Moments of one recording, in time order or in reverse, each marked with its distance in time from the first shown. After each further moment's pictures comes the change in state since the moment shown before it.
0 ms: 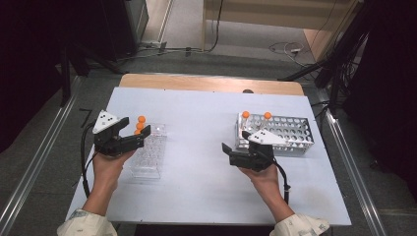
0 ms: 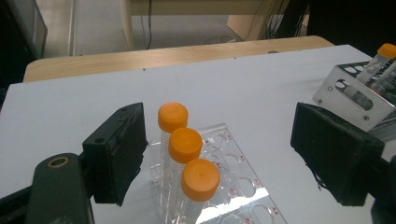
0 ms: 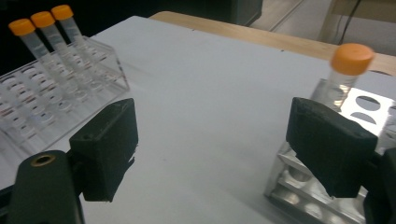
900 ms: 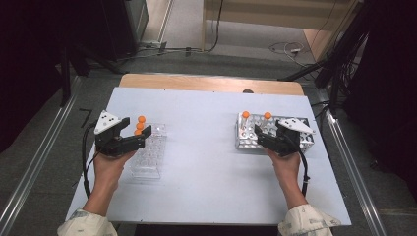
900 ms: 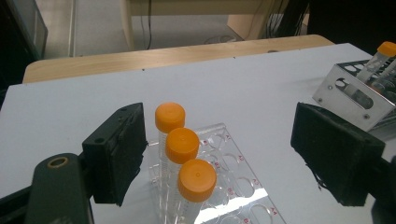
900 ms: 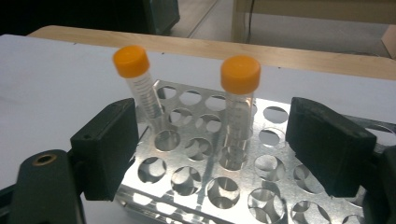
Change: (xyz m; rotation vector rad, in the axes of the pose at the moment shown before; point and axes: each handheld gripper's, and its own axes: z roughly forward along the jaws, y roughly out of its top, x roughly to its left) left arm -0.003 0.000 0.001 0.002 0.002 0.013; right arm -0.083 -0.004 -0.002 -0.023 -0.294 0.122
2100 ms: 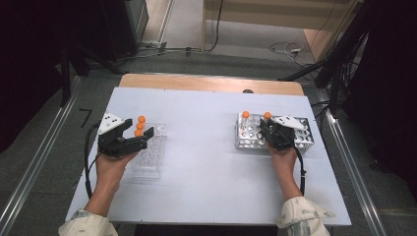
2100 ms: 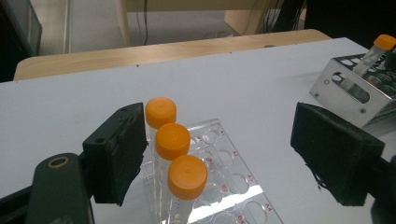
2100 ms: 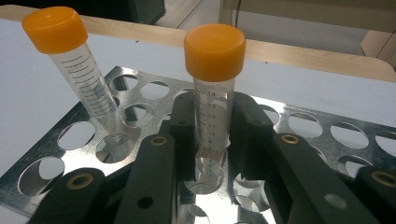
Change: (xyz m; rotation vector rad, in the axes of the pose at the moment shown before) left arm -0.003 -0.003 0.003 0.015 -0.010 0.005; right arm -0.010 -0.010 0.034 0.008 -0.059 -0.049
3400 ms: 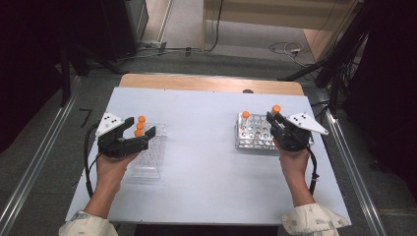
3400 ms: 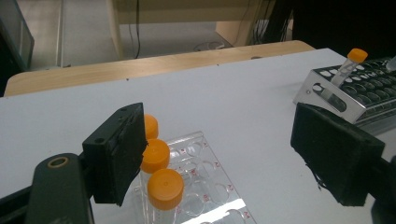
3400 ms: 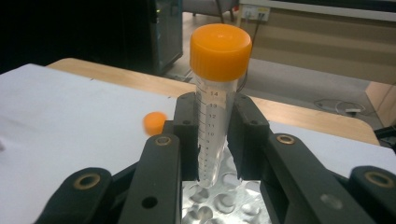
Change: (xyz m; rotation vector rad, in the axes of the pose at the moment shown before) left arm -0.010 0.007 -0.009 -0.048 -0.036 0.010; right arm 0.015 0.039 -0.073 -0.156 0.067 -0.052
